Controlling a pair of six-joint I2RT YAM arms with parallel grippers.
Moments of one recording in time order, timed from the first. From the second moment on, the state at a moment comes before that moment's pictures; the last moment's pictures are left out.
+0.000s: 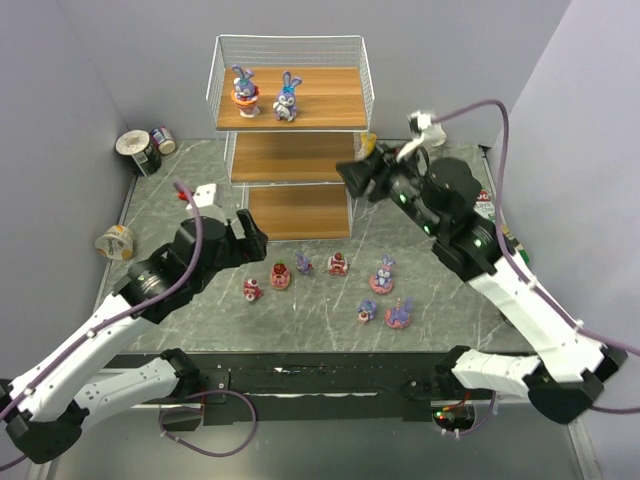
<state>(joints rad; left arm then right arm) -0.76 0.87 1.06 -0.69 -0.45 -0.68 0.69 1.17 1.43 -0.23 0.08 0.41</state>
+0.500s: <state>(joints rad) -0.69 1.25 1.00 -0.41 -0.12 -0.51 0.69 0.97 1.02 -0.54 0.12 0.61</state>
